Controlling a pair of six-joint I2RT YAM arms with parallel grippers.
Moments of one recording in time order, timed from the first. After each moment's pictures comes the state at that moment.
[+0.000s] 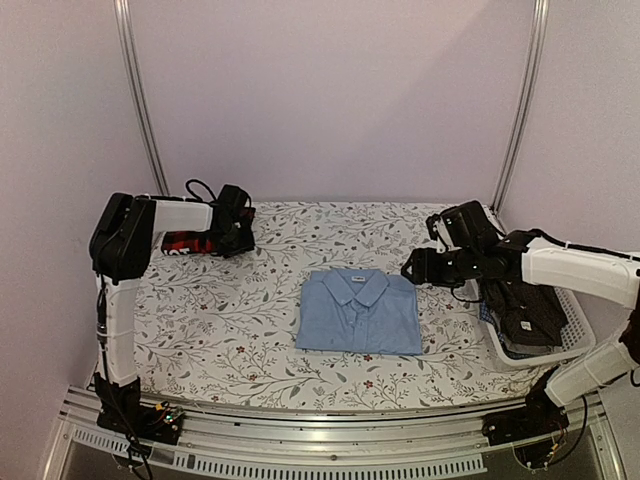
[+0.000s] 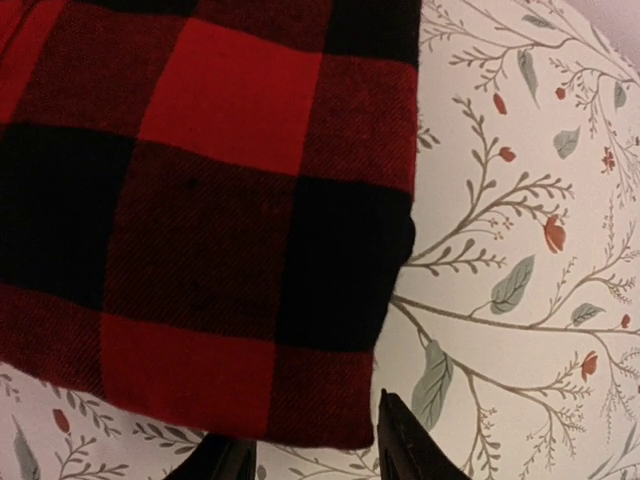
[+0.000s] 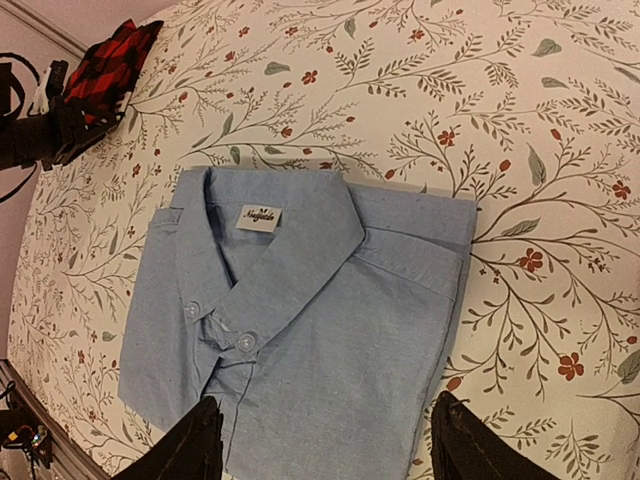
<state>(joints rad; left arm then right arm) -0.33 2.22 1.59 -0.39 -0.17 -0.59 0.63 1.38 0.93 -0.35 0.00 0.56</state>
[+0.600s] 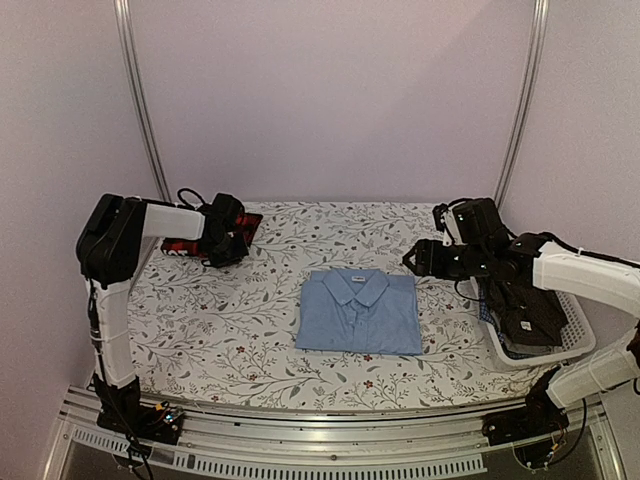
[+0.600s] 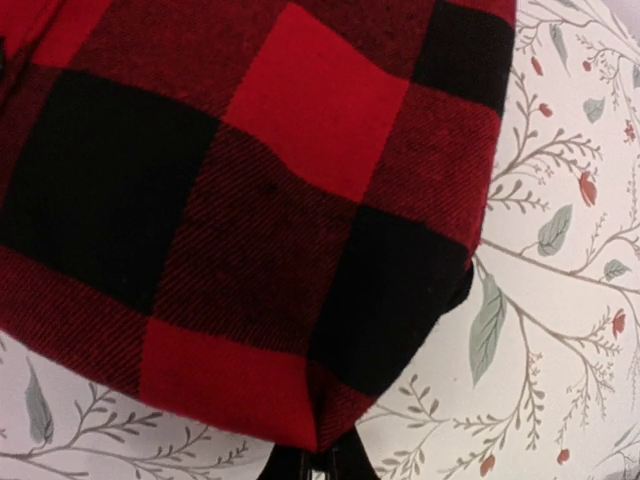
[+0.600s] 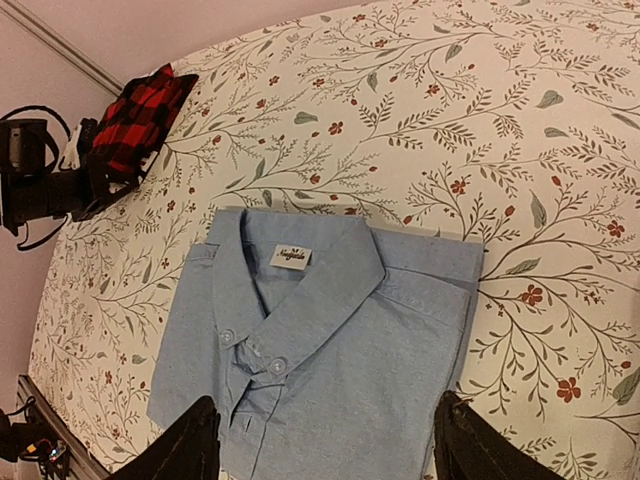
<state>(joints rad) -0.33 2.16 1.47 -0.35 -0.17 -0.63 0.63 1.30 0.90 -0.28 0.02 0.56</state>
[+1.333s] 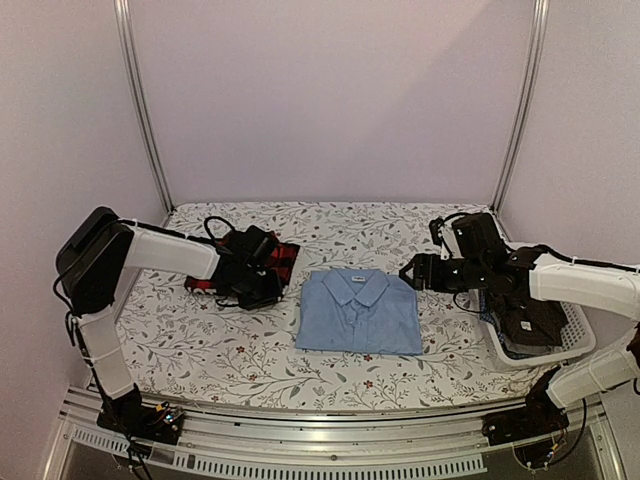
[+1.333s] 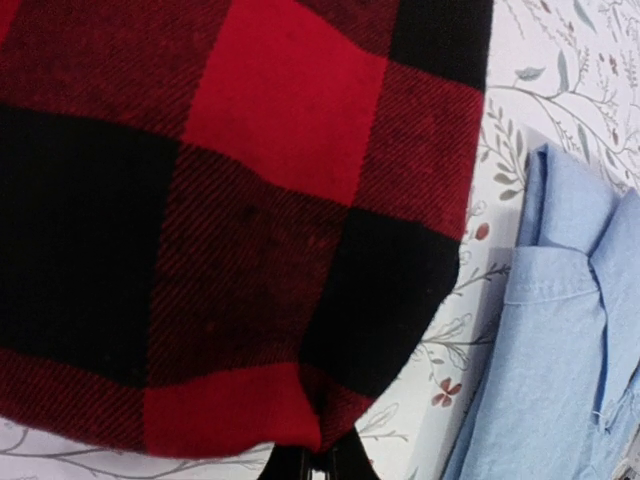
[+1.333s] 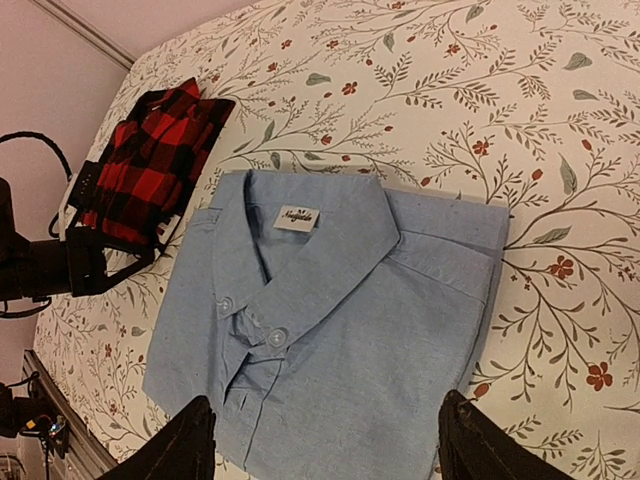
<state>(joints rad) -0.66 1.87 1.07 -0.27 -0.06 -0.86 0.63 1.30 0.80 -0.18 -0.05 0.56</state>
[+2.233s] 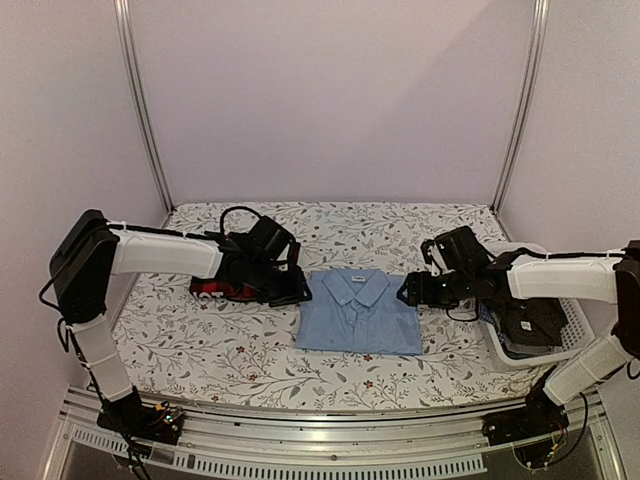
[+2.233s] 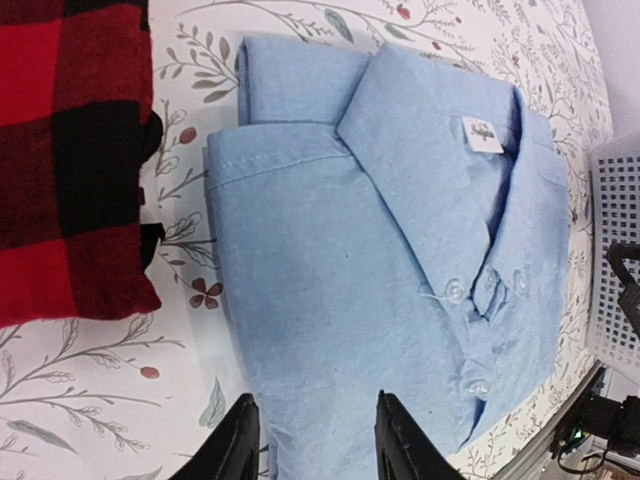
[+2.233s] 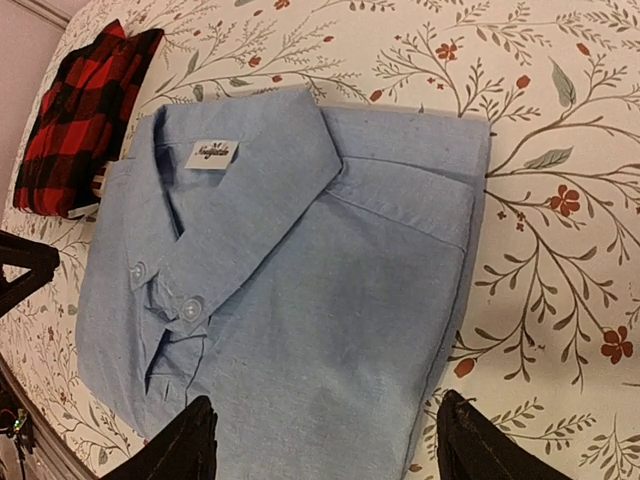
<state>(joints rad) -0.78 1.81 1.15 -0.30 0.11 -0.78 0.63 1.43 0.78 -0.20 -0.06 0.58</state>
